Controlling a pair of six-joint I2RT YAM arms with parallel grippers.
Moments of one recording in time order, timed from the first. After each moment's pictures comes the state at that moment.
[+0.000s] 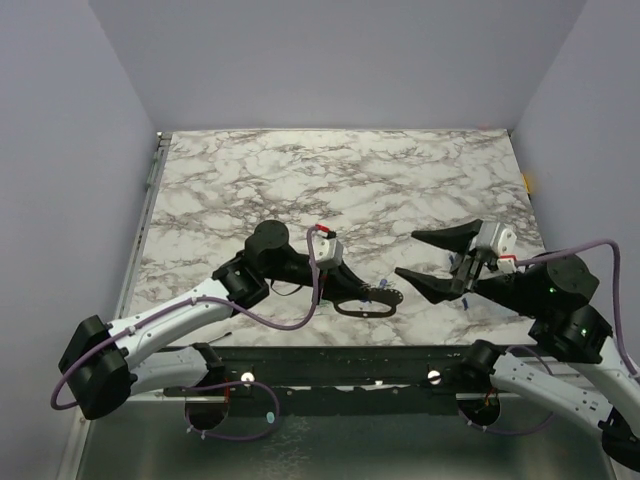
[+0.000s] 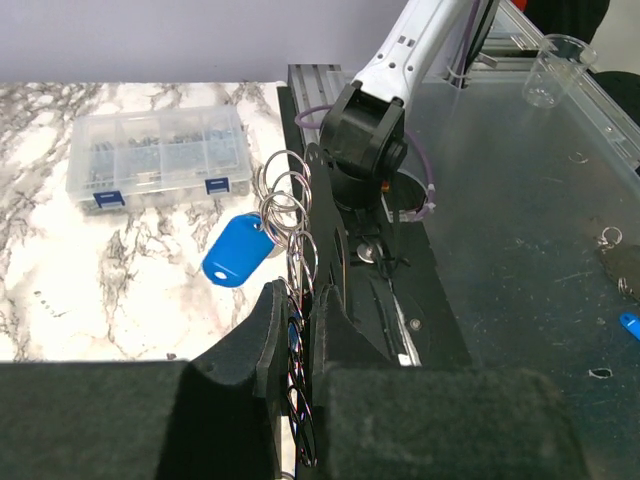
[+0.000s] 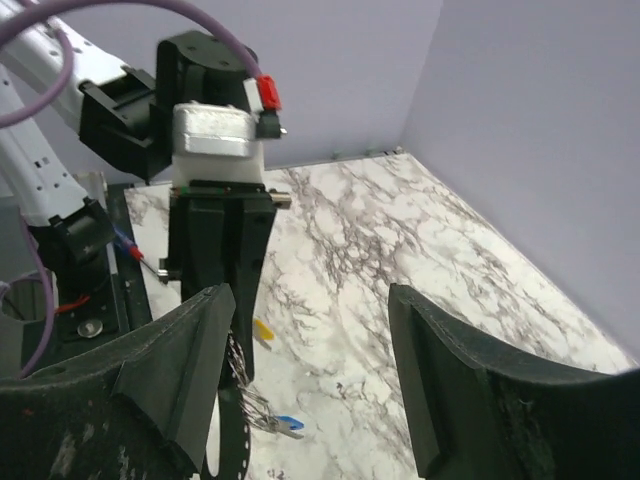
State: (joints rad) left arm -0.87 1.12 0.74 0.30 0.90 -0.02; right arm 0.86 0.54 0.96 -0.29 -0.28 -0.16
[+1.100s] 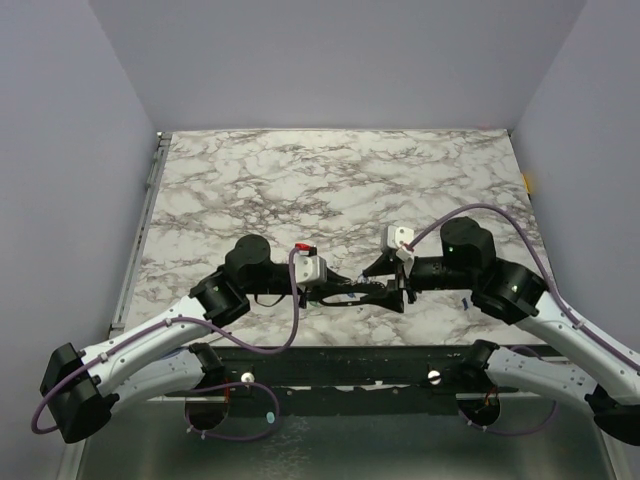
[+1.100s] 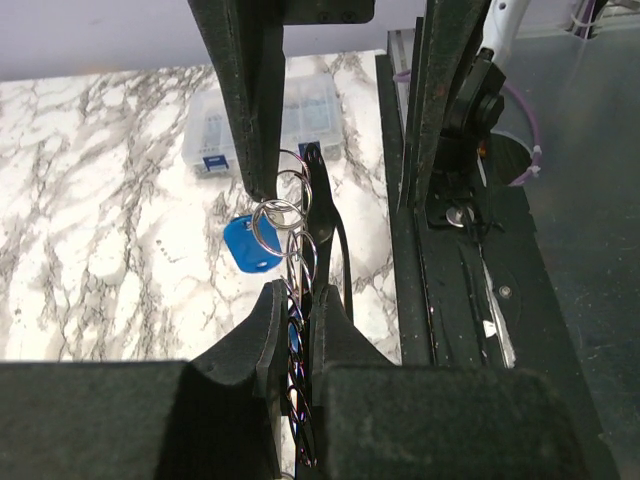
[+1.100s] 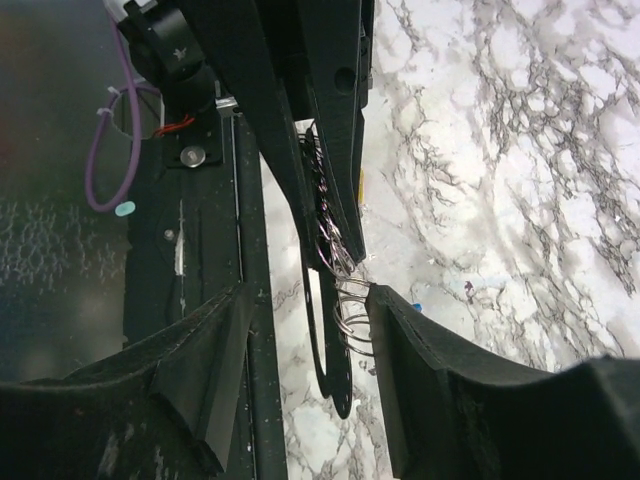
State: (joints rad) left arm -0.87 0.91 0.65 0.17 0.69 0.19; right arm 0.86 0.84 0.96 -0.49 -0.55 -0.23
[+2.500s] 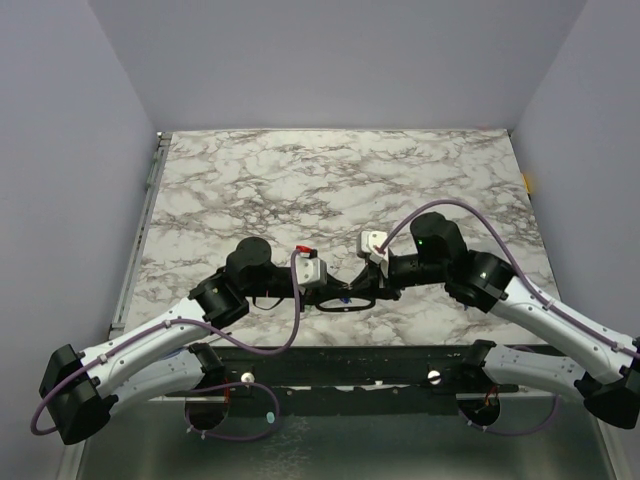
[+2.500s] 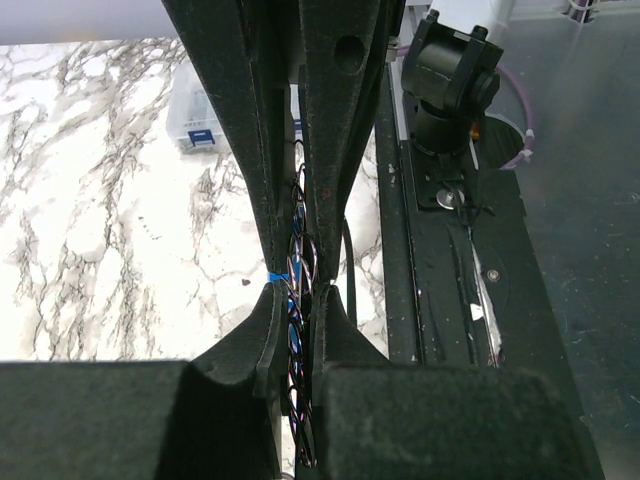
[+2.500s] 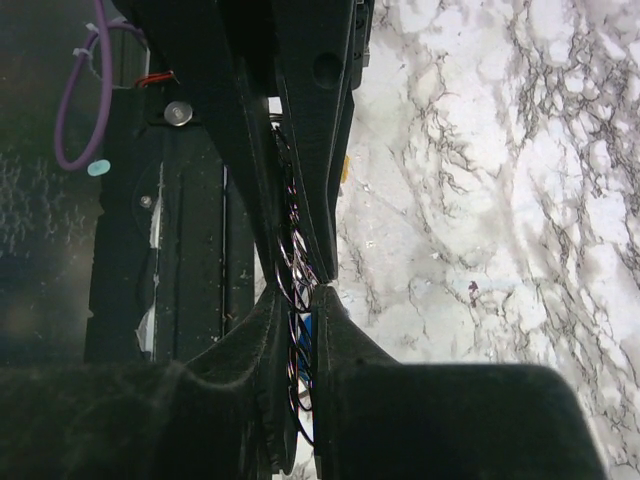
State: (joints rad) left arm -0.87 0.90 0.63 0.12 0.68 0.19; right arm 0.86 1.00 0.95 -0.46 -0.57 -0.34
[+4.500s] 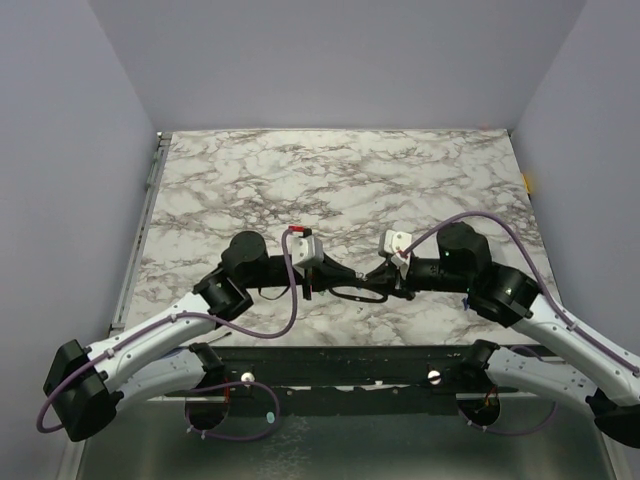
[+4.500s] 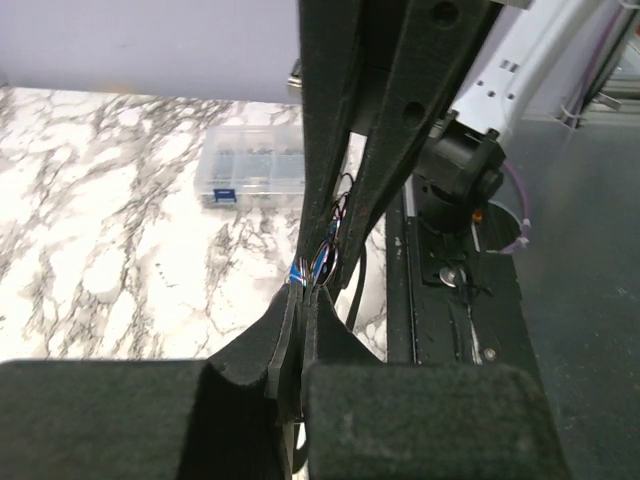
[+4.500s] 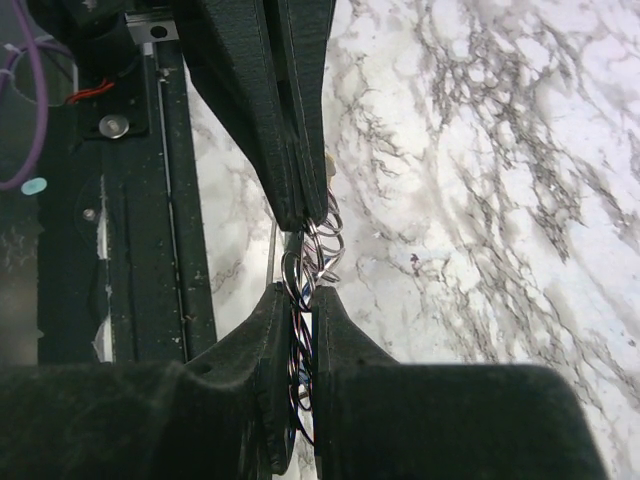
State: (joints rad) left arm -0.83 0.95 0.64 0.33 0.68 0.01; right arm 0.86 0.84 0.89 -0.46 -0.46 -0.32
